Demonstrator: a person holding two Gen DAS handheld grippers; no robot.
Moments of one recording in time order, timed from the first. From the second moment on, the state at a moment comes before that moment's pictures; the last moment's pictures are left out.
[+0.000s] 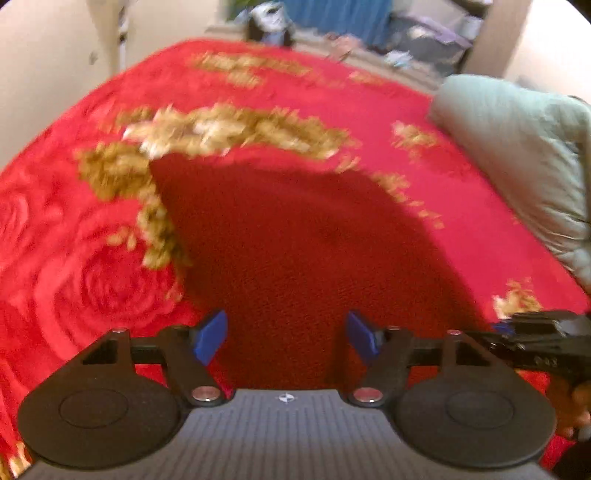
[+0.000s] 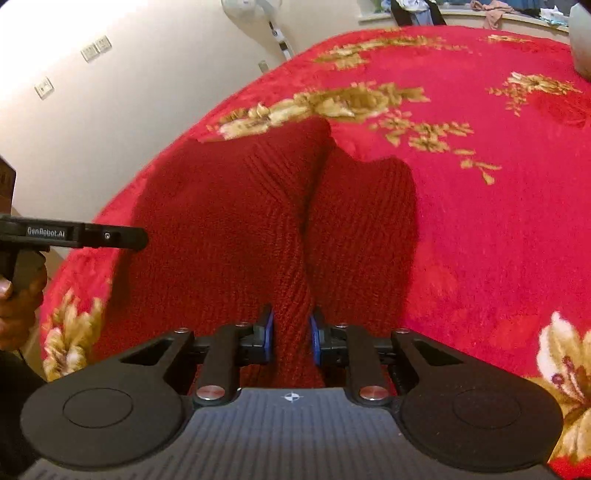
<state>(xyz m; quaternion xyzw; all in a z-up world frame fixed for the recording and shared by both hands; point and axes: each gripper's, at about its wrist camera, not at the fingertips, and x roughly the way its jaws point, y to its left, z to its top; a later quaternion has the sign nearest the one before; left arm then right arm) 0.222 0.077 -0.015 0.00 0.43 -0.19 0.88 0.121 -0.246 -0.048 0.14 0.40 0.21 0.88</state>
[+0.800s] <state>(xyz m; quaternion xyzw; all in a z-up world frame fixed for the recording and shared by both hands) 0.009 0.050 0.063 0.05 0.24 -0.12 0.96 -0.064 -0.245 0.053 0.09 0.20 0.02 0.97</state>
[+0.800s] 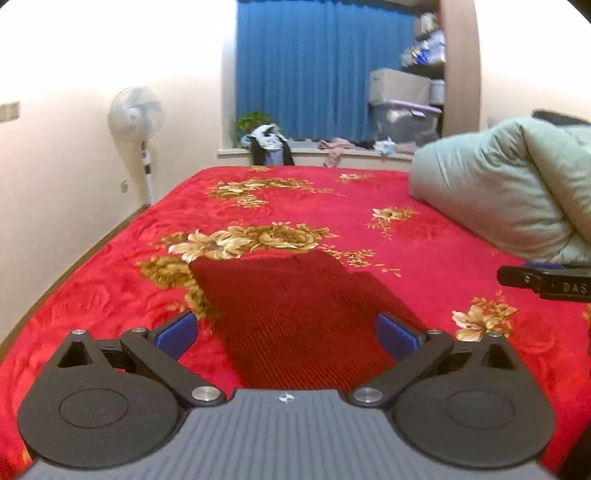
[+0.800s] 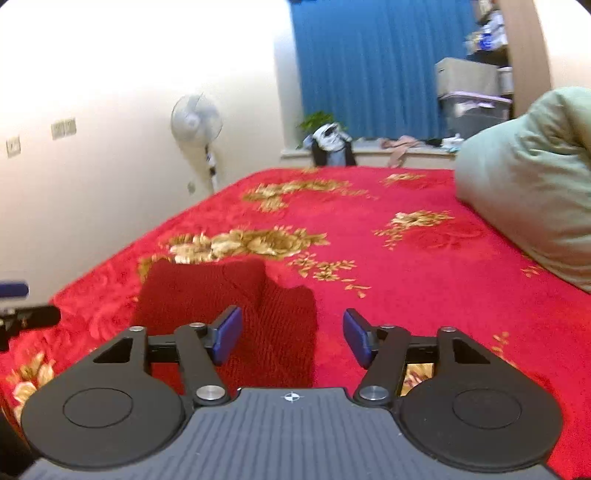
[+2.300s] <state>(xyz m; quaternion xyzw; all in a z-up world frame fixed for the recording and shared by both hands) 0.024 -0.006 -0.017 0.04 0.33 -0.04 0.94 -0.026 -0.197 -0.027 0.02 0.31 0.02 0.95</state>
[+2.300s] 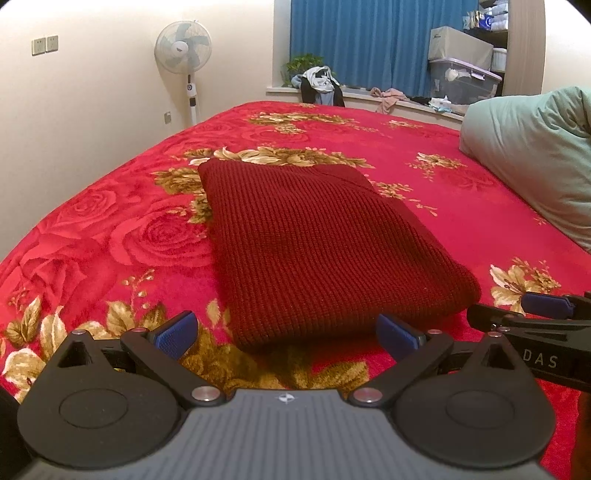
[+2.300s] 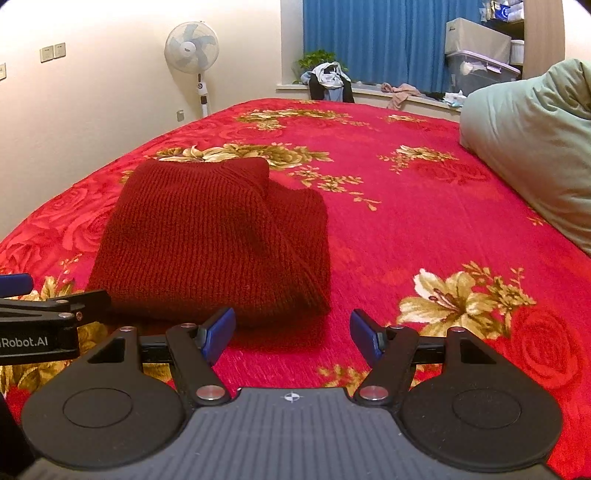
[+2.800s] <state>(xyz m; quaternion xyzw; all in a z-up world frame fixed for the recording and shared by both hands) 0.023 -0.003 -0.017 0.04 0.33 -0.04 0.94 -0.026 -0.197 -0.027 0.02 0.31 0.02 0.95</state>
